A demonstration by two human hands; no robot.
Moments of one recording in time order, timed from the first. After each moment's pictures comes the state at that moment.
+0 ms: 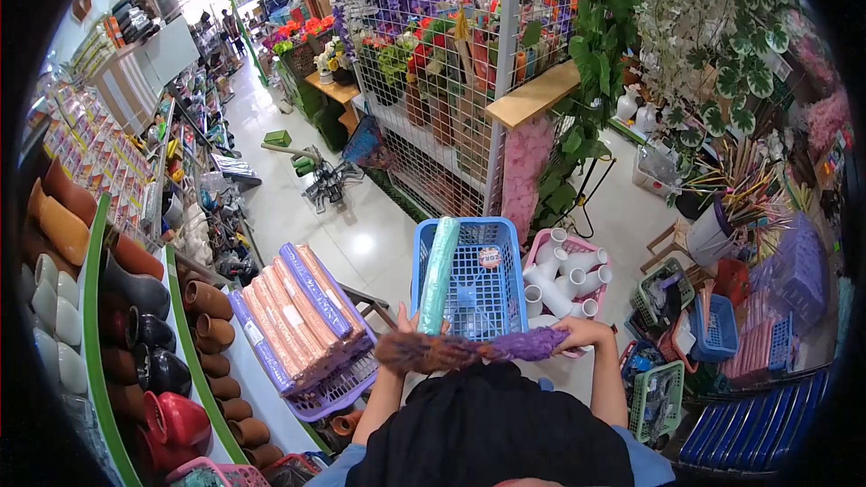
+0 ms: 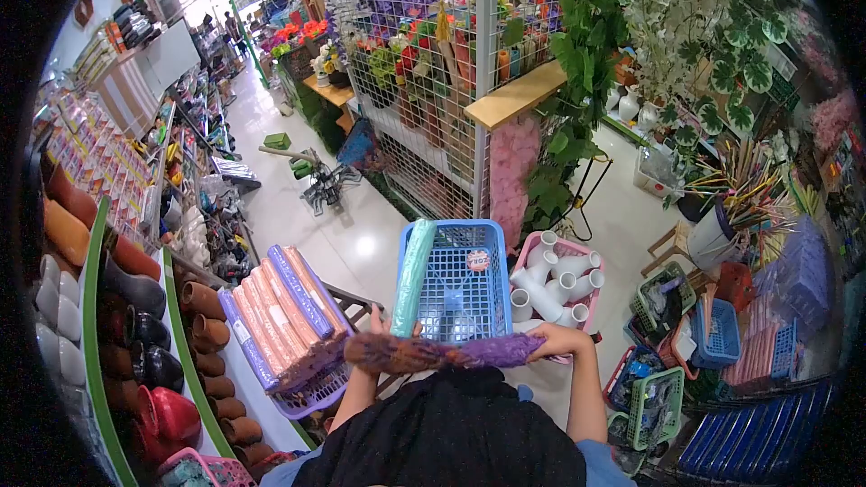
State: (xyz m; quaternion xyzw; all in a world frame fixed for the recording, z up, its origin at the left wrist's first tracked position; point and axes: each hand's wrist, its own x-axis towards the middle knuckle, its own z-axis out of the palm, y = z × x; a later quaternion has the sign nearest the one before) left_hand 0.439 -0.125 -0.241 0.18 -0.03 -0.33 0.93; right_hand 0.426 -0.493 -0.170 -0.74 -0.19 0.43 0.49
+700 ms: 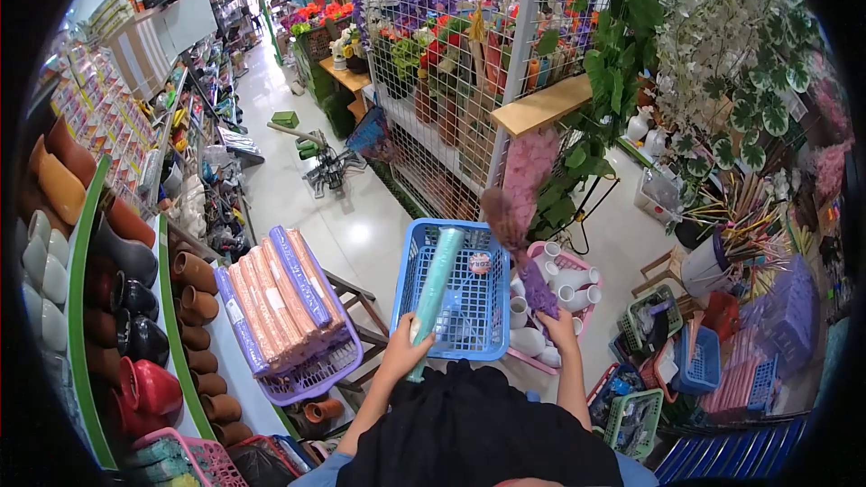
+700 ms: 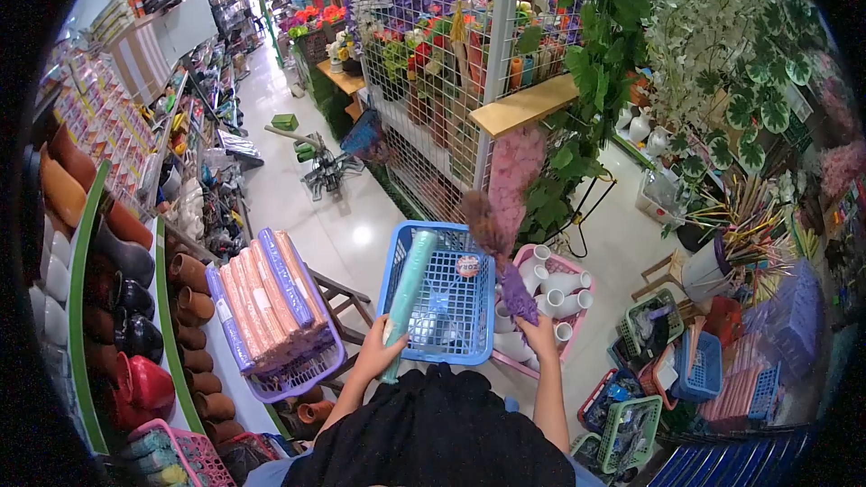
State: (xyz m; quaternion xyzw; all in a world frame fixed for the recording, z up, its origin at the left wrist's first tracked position) left_hand 0.400 -0.163 -0.220 0.87 0.03 0.01 0.49; right_hand 0.450 -0.495 -0.250 -0.75 0.13 0.03 0.64
